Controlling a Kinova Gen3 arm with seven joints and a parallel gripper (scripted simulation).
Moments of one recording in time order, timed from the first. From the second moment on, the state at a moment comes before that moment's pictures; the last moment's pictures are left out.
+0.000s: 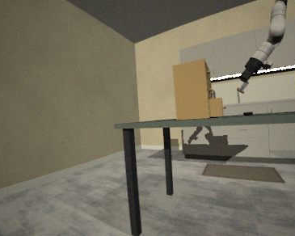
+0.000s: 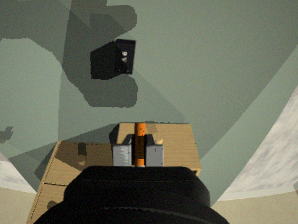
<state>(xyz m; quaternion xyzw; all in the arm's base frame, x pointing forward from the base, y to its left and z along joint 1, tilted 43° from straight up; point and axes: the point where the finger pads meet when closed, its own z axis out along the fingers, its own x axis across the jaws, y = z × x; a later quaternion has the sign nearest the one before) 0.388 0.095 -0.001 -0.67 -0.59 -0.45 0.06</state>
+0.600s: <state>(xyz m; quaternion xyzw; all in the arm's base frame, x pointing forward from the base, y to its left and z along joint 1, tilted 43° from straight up) 0.386 0.095 -0.001 -0.68 -0.56 -0.47 0.02</state>
